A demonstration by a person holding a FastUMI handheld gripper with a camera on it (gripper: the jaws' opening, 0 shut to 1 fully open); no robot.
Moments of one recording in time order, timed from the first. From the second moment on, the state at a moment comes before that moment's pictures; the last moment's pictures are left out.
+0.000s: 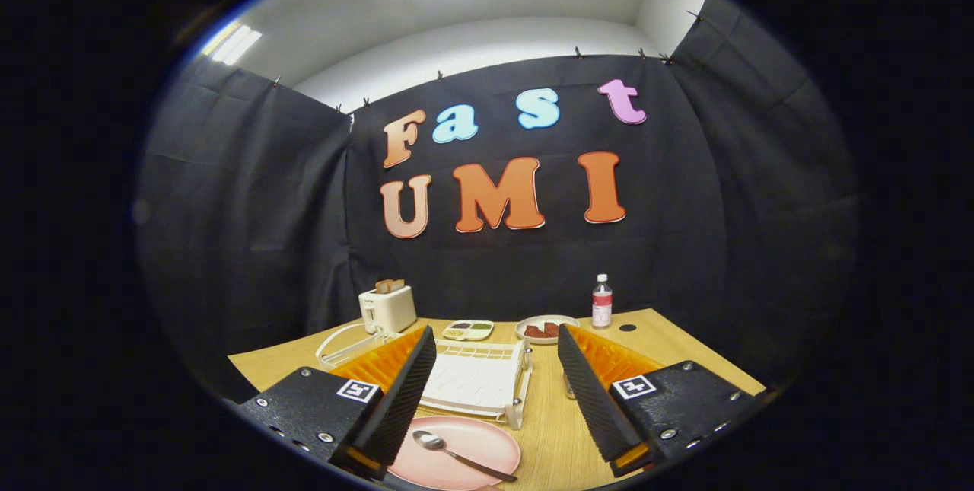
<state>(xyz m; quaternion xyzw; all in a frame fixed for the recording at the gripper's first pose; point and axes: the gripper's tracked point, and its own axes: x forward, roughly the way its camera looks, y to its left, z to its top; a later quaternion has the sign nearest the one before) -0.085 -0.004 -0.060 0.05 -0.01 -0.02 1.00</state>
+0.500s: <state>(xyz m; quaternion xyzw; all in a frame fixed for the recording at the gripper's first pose) -0.103 0.007 -0.048 0.03 -0.03 -0.03 1.00</state>
